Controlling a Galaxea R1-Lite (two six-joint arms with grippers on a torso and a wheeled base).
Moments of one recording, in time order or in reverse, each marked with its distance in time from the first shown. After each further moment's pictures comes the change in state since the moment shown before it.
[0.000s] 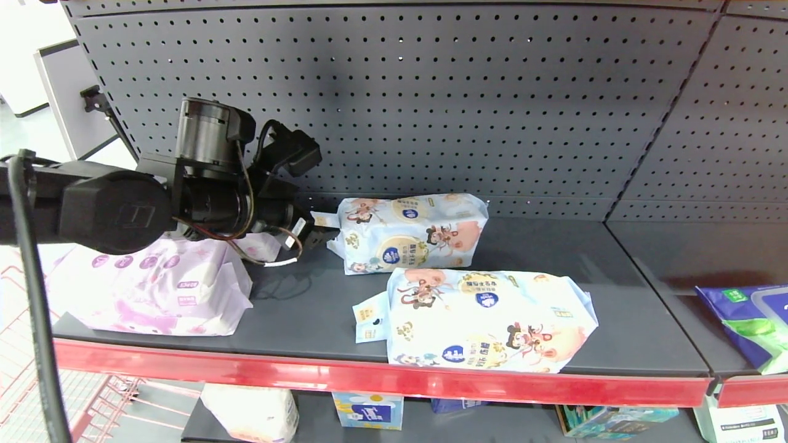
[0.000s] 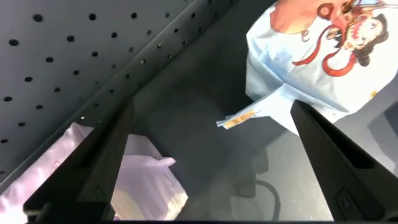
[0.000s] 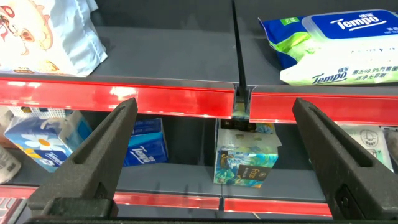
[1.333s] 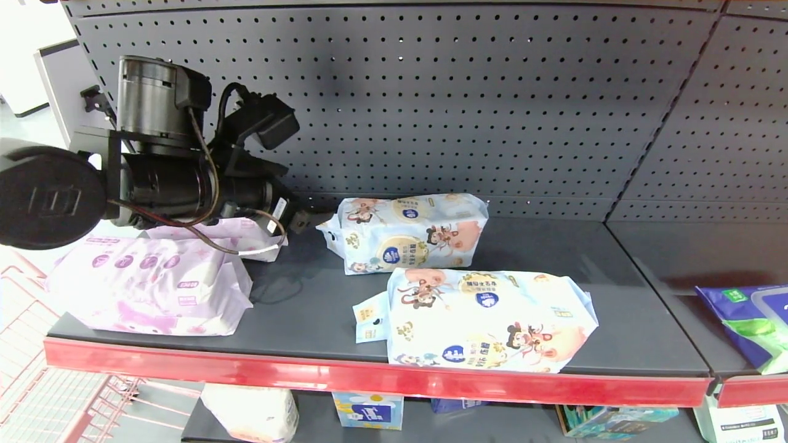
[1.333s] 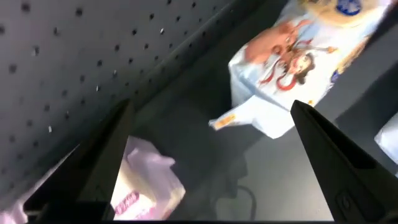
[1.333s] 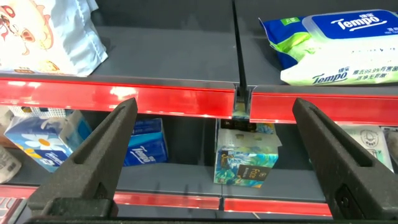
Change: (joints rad) left arm 0.001 -0.120 0.007 0.042 -0.050 -0.051; right arm 0.000 0.000 0.000 0.000 0.000 0.000
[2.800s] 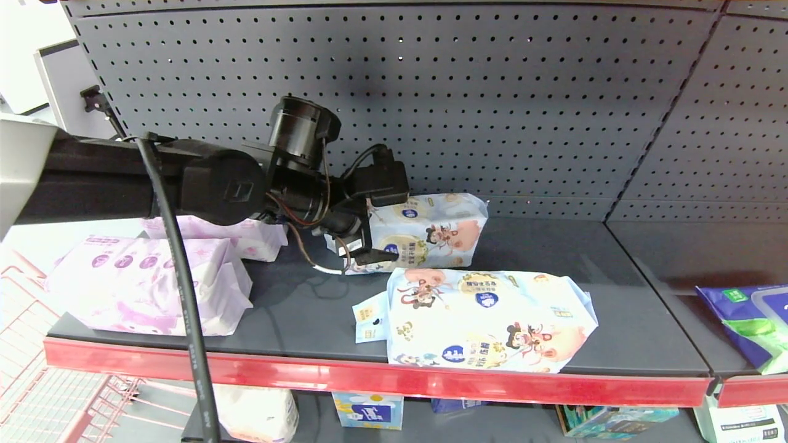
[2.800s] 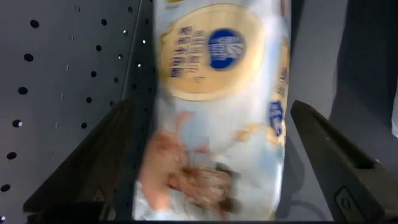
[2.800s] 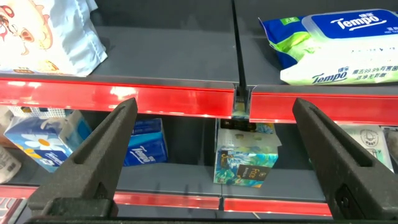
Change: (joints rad) left arm -0.145 0.312 -0.323 0.175 -0.157 0.565; right arm 0.000 0.000 0.000 0.000 0.000 0.000
